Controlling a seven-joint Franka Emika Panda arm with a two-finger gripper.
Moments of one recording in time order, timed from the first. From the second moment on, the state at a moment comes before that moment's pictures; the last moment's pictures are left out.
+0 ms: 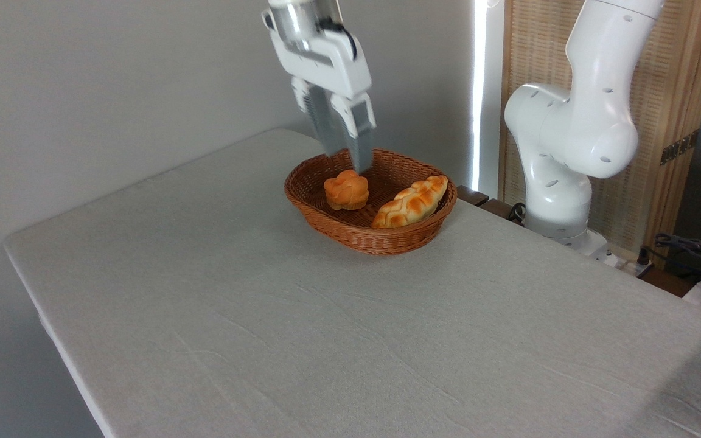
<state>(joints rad) -0.25 -0.42 -0.11 -2.11 -0.07 1.60 0.53</state>
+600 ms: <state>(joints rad) 0.06 -0.05 -0.21 -1.71 -0.07 1.71 0.55</state>
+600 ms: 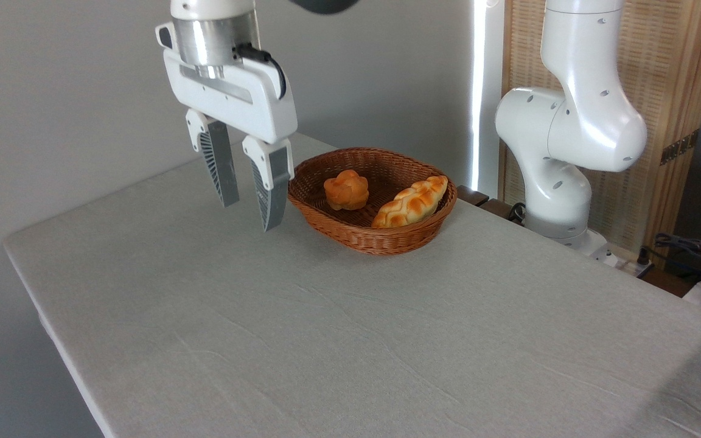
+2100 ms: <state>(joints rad) -0.07 0.02 -0.02 -1.60 -0.07 1.66 0.62</state>
